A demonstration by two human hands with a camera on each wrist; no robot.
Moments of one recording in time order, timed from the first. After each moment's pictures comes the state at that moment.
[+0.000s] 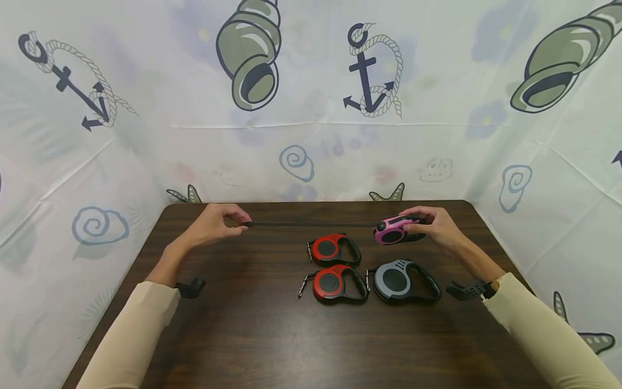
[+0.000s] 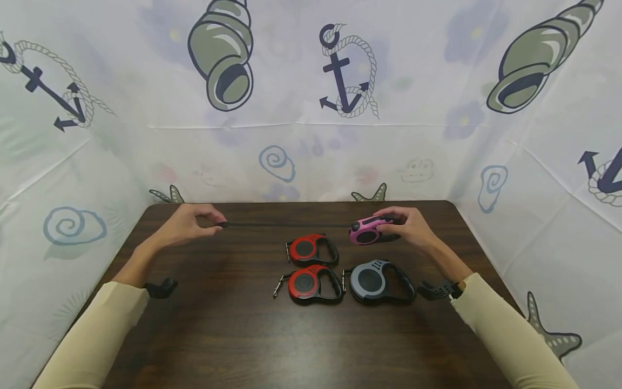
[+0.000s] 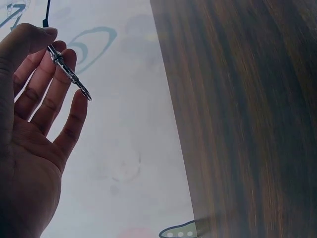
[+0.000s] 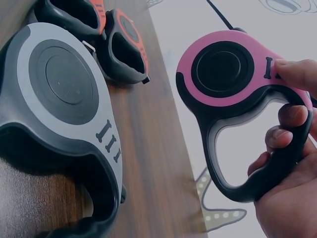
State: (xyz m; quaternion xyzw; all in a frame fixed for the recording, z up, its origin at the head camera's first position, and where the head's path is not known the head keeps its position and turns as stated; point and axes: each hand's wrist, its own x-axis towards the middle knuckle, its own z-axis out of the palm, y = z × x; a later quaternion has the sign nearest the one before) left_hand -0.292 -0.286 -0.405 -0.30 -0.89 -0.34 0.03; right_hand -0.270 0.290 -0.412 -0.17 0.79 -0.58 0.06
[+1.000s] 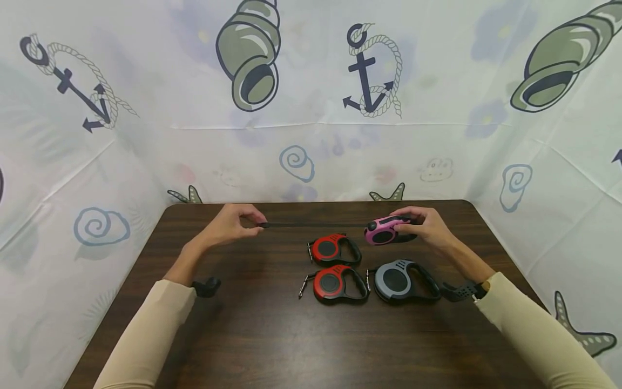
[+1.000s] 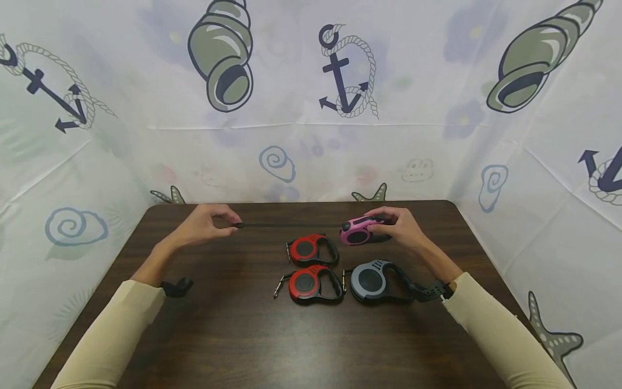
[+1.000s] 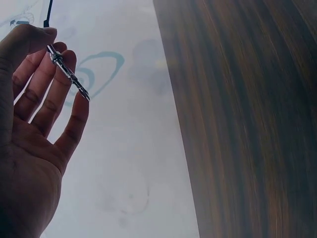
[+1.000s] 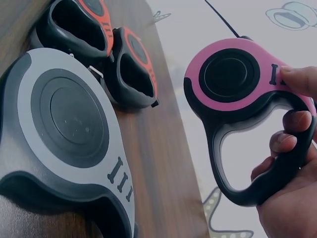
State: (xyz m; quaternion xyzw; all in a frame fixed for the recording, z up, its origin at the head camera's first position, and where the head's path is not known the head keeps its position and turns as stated) left_hand -0.296 -0.254 -0.406 -0.34 -0.86 -0.37 0.03; right_hand -0.271 0.270 -0.413 -0.18 0.78 -0.60 0.07
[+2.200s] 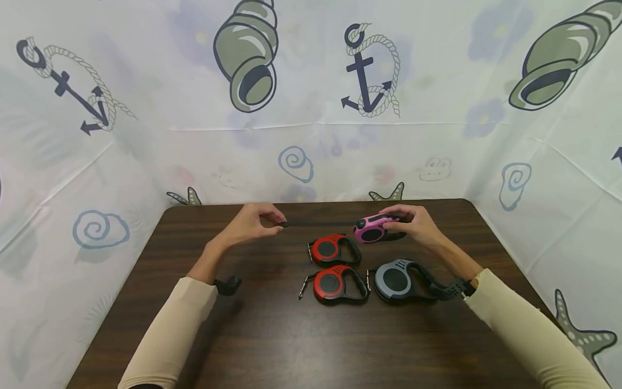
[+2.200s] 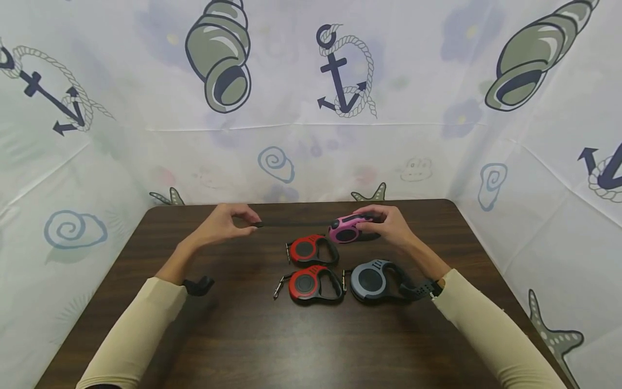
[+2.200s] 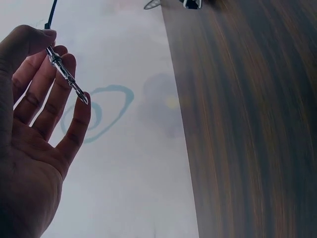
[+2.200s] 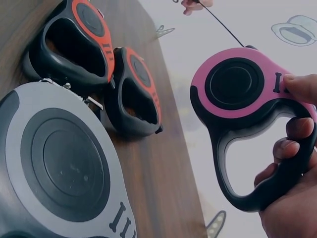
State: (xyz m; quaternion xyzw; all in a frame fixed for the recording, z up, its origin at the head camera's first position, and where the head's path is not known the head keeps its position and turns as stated) left_hand -0.301 -0.209 -0.409 -0.36 -0.84 -0.41 0.02; right_hand -0.272 0.244 -0.409 -0.17 0.76 -0.62 0.07
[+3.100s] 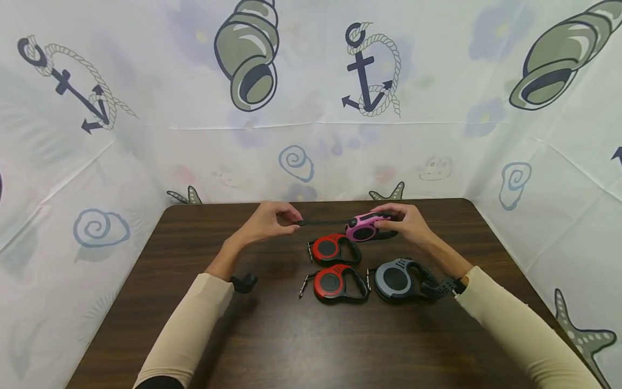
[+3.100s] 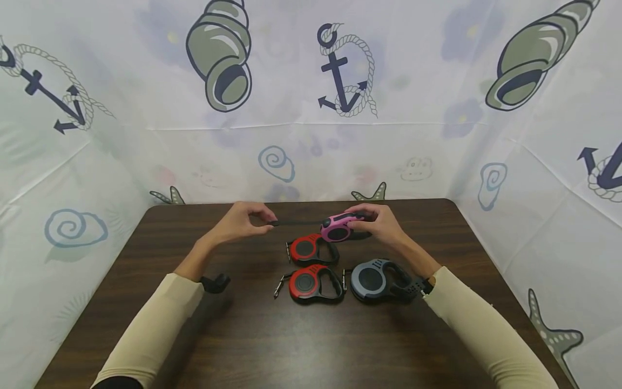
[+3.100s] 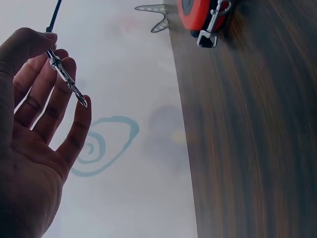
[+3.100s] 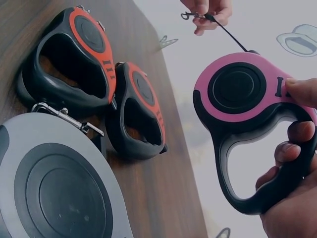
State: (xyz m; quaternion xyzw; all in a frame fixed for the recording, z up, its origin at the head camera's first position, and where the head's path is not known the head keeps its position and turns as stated) left_hand -0.304 -0.175 -0.409 -0.38 -0.82 -0.43 0.01; right_hand -0.274 0.222 -0.409 -0.16 0.76 -0.63 0.07
